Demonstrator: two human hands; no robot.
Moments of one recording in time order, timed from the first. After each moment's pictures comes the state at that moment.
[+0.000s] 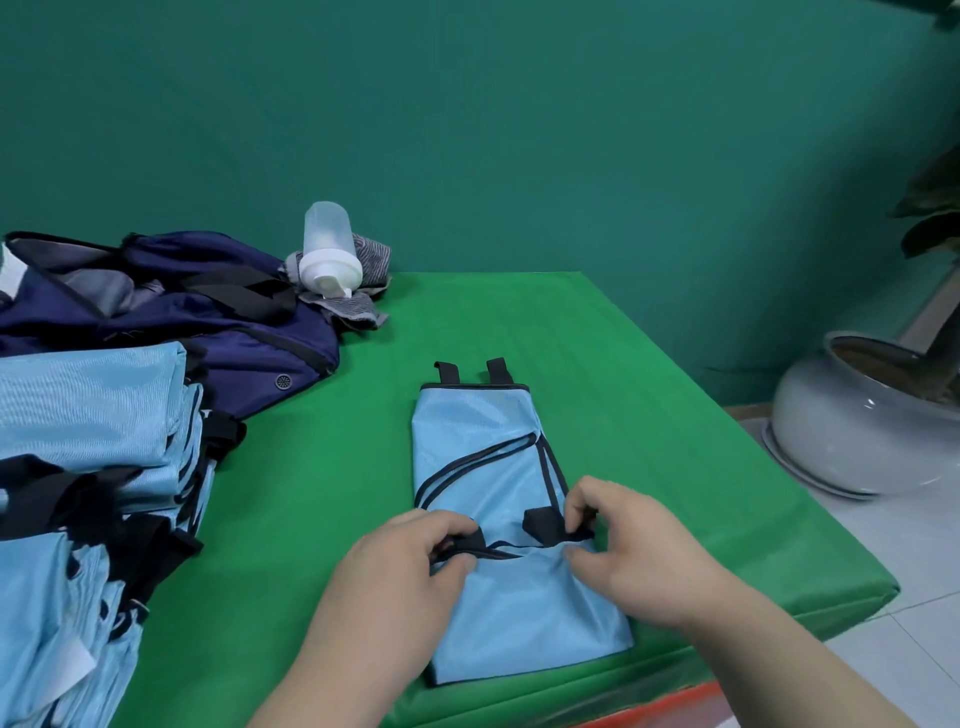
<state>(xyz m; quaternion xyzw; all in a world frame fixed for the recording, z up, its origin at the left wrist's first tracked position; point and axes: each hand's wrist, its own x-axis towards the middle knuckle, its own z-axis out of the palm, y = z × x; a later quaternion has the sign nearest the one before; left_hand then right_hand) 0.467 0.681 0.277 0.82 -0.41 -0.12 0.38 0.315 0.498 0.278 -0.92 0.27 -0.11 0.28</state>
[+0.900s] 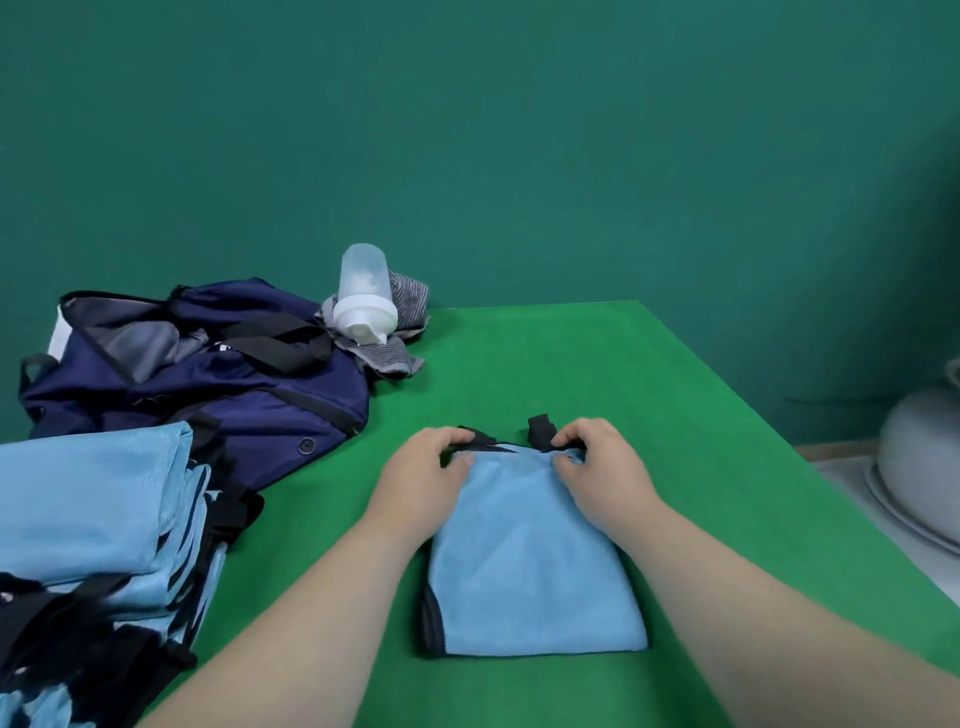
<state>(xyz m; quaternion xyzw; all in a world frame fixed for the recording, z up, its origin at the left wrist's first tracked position) 0.604 0.549 0.268 0.84 -0.35 -0.11 0.40 0.470 0.386 0.257 -0.86 0.33 -0.24 0.31</state>
